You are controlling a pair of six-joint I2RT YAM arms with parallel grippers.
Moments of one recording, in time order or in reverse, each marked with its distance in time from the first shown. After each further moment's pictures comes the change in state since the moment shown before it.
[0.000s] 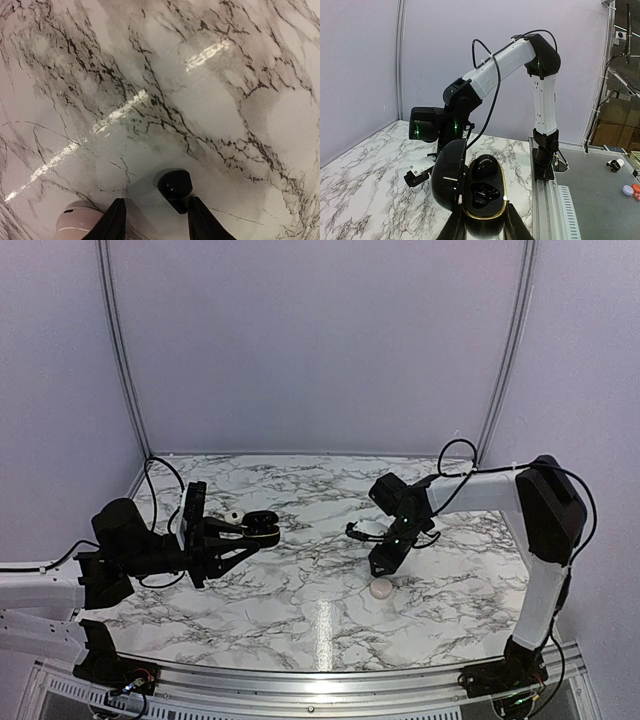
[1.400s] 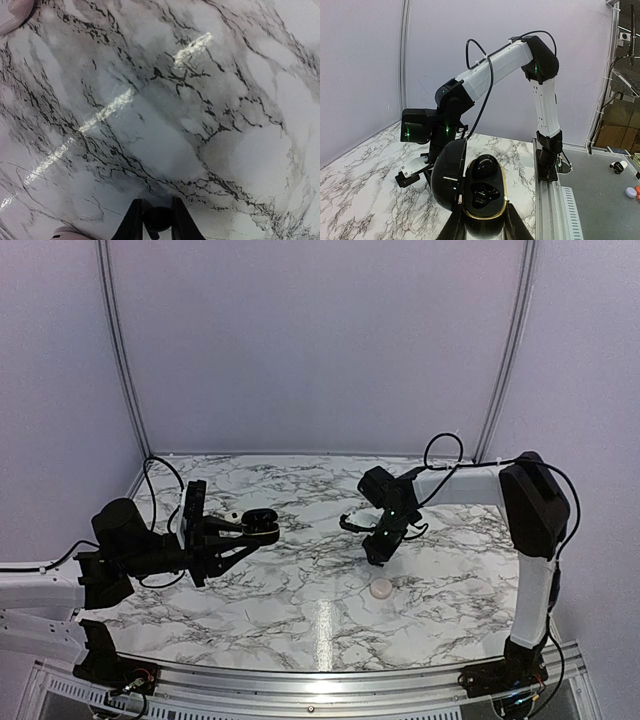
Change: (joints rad) left arm 0.000 0.000 0.000 0.000 -0.021 0.000; right arm 0.012 0.110 0.162 -0.061 0.092 0.026
